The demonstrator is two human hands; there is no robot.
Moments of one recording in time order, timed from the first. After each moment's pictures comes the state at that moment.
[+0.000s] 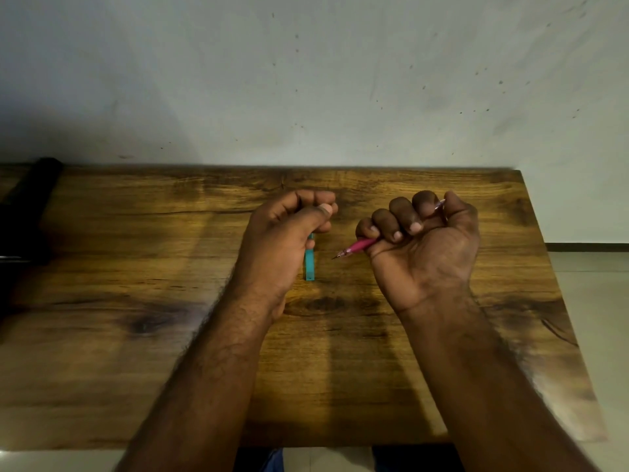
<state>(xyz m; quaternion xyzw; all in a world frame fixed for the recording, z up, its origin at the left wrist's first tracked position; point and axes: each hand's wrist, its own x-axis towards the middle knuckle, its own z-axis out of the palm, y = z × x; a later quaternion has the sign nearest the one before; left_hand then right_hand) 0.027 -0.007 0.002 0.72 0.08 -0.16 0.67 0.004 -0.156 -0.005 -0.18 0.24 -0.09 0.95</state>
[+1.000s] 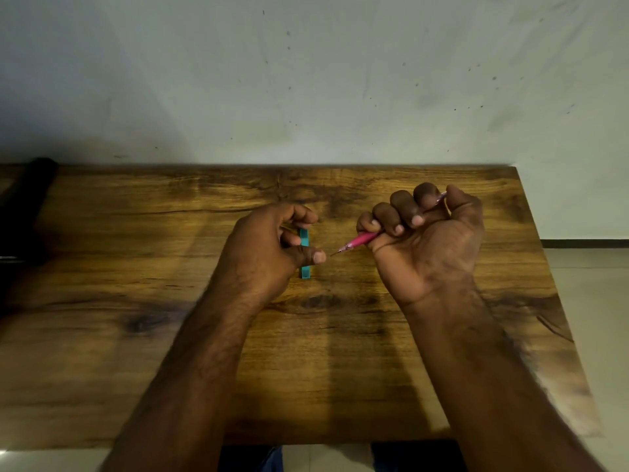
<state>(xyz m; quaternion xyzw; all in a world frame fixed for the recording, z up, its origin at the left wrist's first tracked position) 0.031 0.015 -0.012 0.87 -0.03 -0.18 0.46 0.005 -0.165 -0.004 -0.18 0.23 -0.08 0.95</state>
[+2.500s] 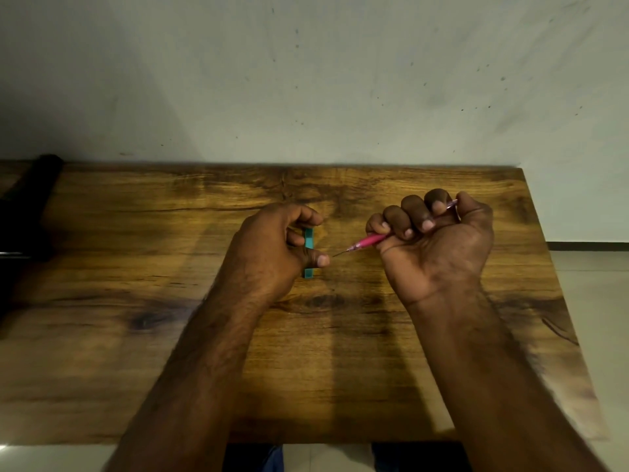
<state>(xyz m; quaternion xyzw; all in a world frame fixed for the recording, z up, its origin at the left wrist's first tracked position) 0.034 0.015 -0.017 0.88 -0.04 -0.18 0.44 0.004 -0.166 -0.005 -0.17 0.26 -0.11 0.94</state>
